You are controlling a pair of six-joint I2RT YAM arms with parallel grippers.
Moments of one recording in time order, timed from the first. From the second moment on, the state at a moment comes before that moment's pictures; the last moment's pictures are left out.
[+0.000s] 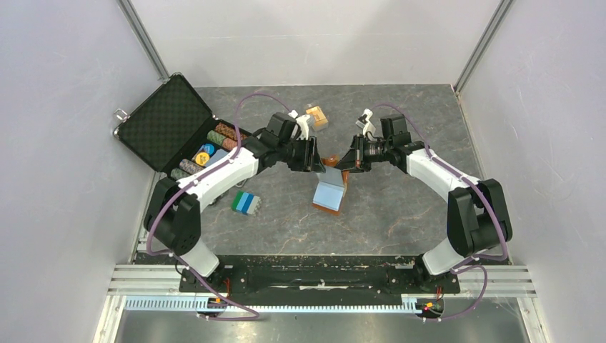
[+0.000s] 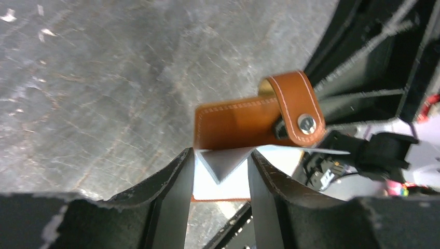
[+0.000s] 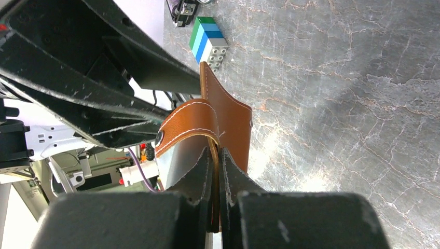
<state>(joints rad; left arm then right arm) -0.61 1.60 1.21 -0.35 0.43 -0.47 0.28 1.57 1.01 -0.22 -0.91 0.60</state>
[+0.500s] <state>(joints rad) -0.63 1.68 1.23 -0.37 0.41 -0.42 0.28 1.57 1.01 -0.22 -0.93 0.59</state>
